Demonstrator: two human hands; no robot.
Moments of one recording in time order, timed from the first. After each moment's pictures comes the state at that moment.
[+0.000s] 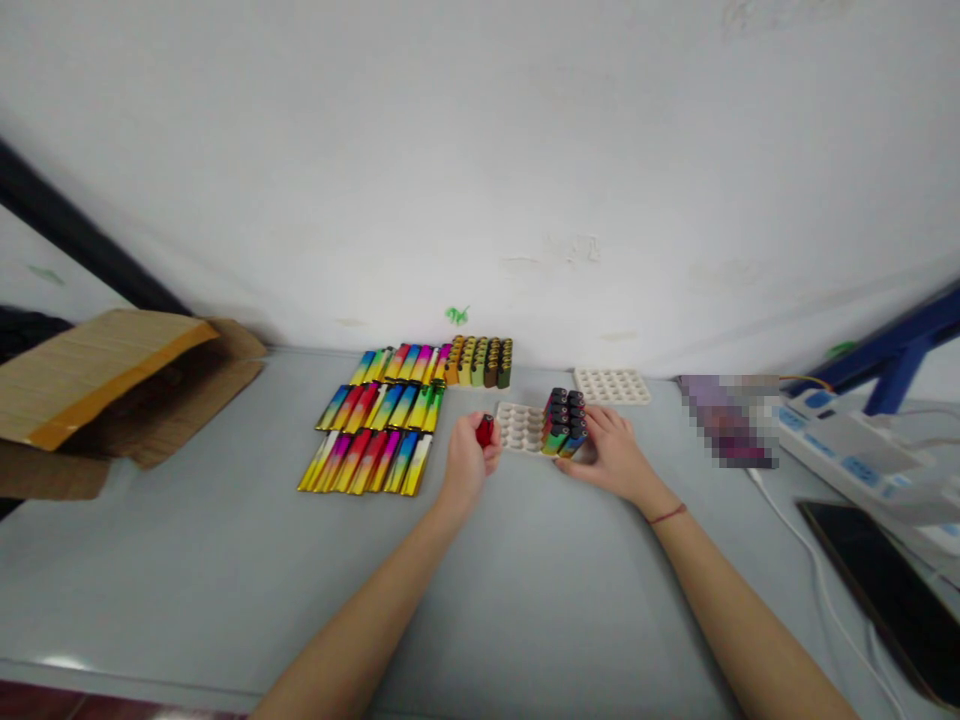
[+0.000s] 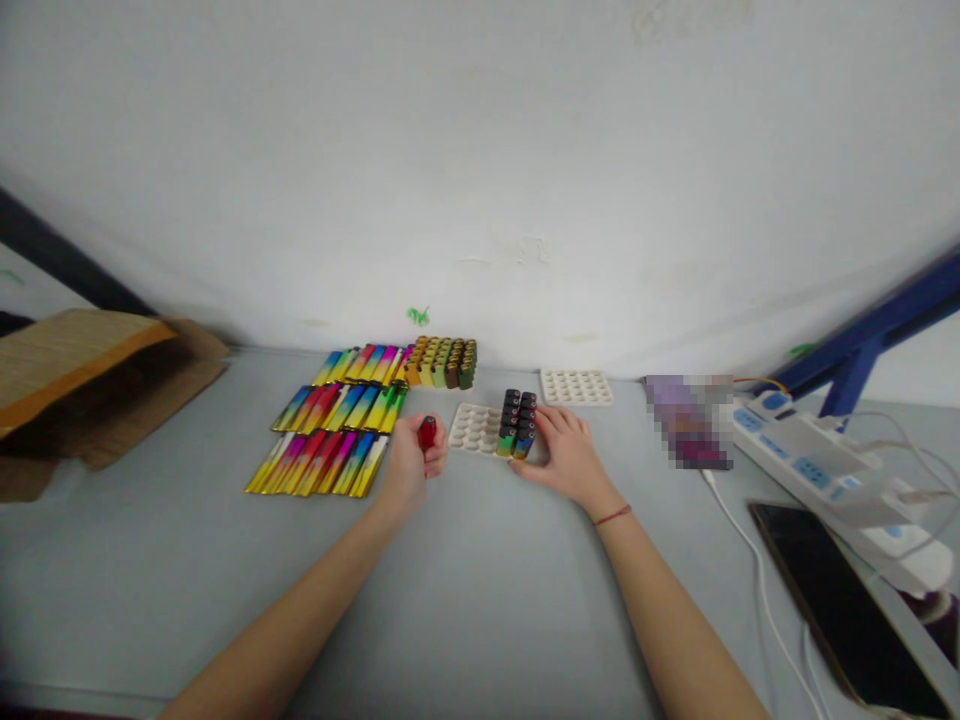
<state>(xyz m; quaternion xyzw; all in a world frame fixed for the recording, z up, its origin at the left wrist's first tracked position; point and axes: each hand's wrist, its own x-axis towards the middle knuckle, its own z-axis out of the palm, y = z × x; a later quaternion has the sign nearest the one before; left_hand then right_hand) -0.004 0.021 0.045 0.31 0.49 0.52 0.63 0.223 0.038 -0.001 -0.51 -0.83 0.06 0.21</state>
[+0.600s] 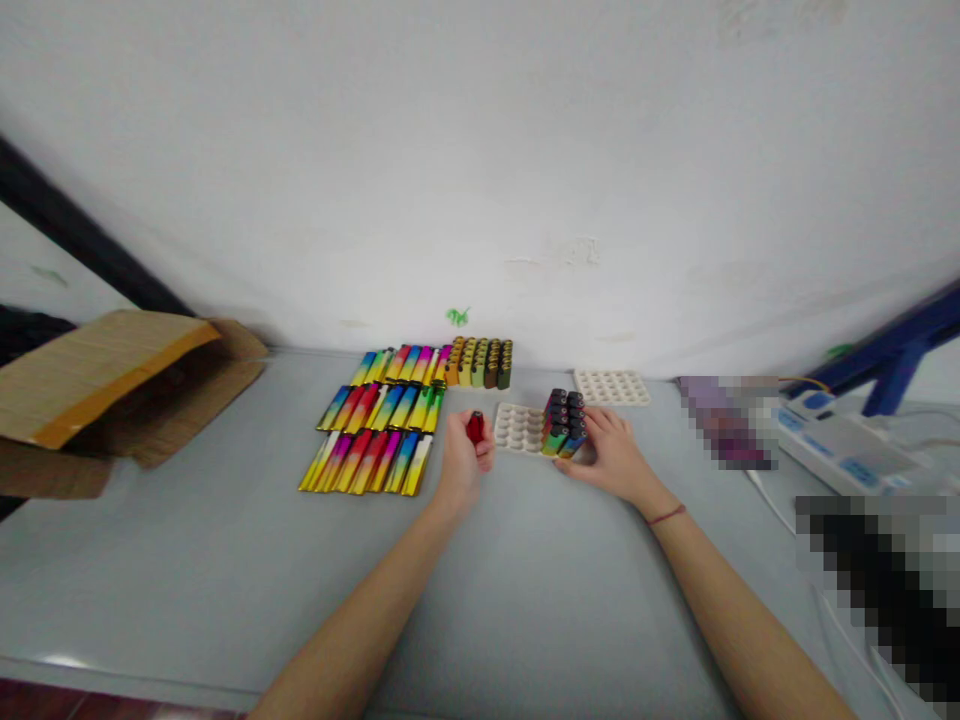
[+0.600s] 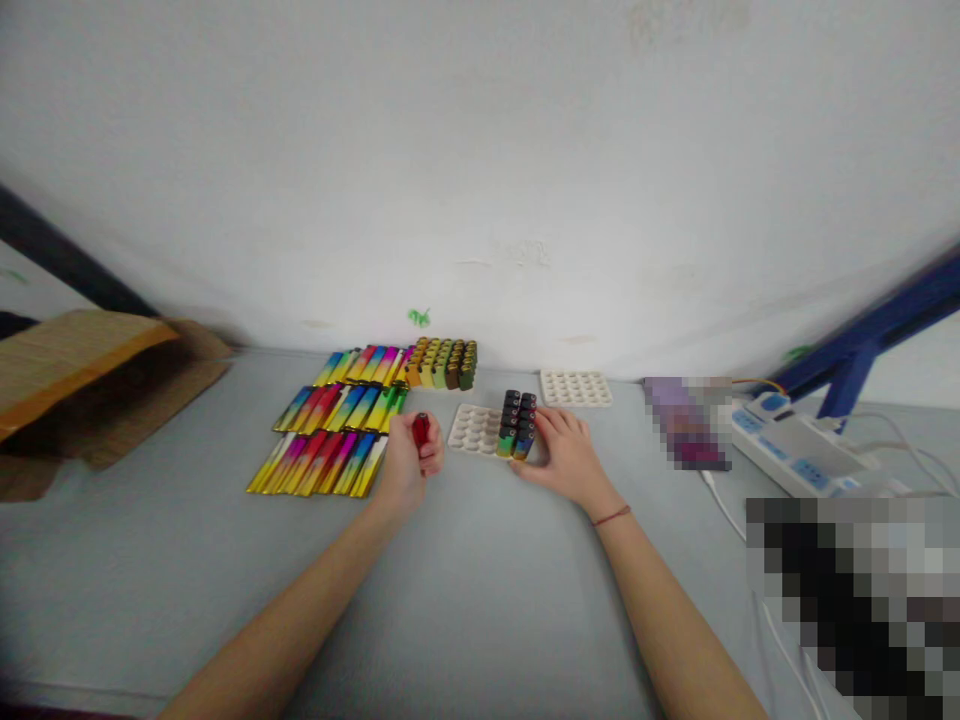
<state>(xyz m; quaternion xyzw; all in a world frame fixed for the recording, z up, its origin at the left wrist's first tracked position) -0.006 0.023 0.046 0.23 0.47 0.55 0.65 0.223 0.038 -0.003 -0.51 -0.83 0.06 0.21</state>
